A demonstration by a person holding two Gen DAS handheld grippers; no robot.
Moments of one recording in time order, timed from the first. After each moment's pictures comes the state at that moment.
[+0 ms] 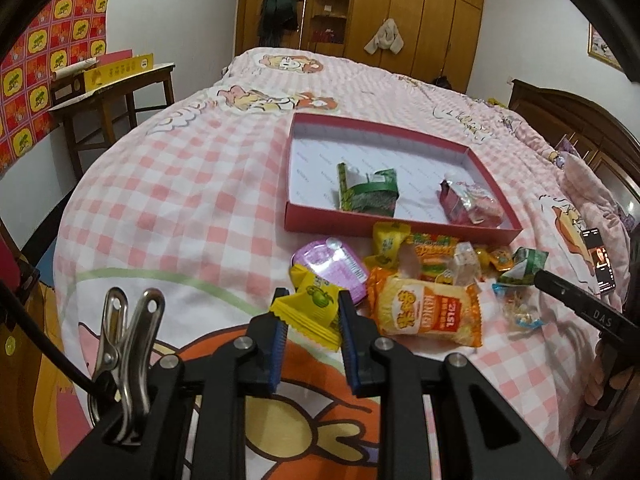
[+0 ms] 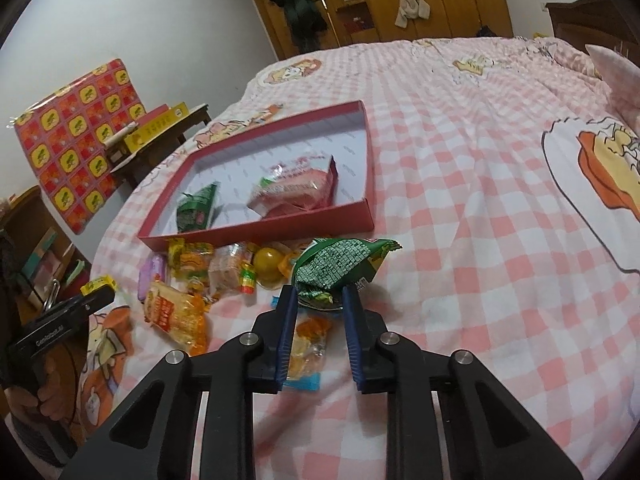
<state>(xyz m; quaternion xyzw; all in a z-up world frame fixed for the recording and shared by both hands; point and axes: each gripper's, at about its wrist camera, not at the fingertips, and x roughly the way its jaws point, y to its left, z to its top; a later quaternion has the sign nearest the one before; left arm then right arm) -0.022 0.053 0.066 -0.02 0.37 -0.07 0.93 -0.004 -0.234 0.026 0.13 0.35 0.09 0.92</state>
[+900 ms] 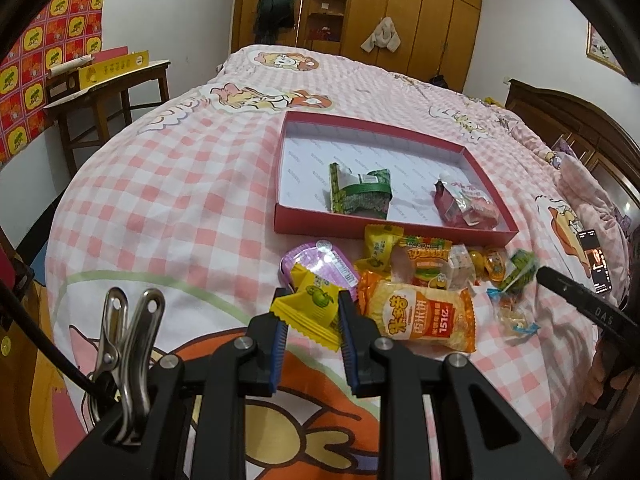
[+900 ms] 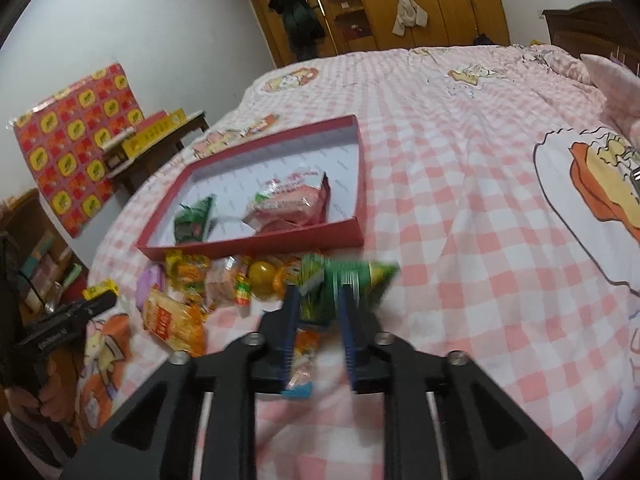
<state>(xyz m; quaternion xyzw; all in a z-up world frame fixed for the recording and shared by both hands) -0.015 0.049 0.065 -0.03 0.38 -0.08 0.92 -0.004 -0.240 0.032 0.11 0.35 0.08 0.93</state>
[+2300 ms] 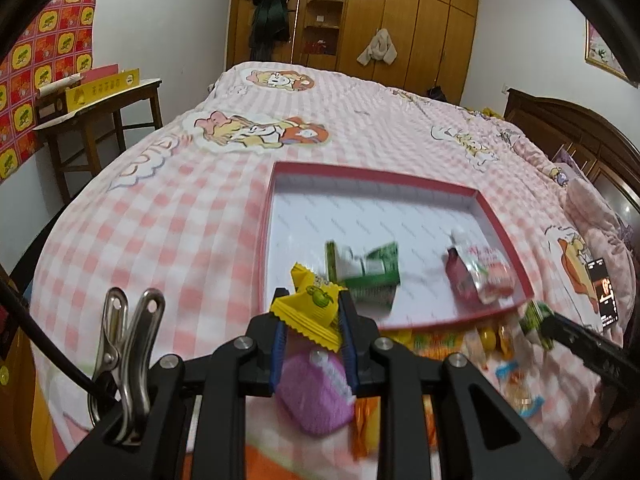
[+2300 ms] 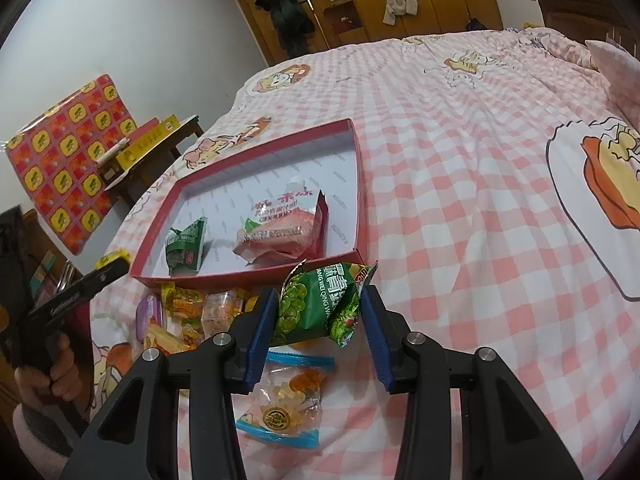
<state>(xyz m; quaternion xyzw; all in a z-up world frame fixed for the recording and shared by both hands) 0.061 0.036 0.089 -0.03 0.35 -0.09 0.93 0.027 -0.245 0.040 0.15 0.36 0.08 0.92</state>
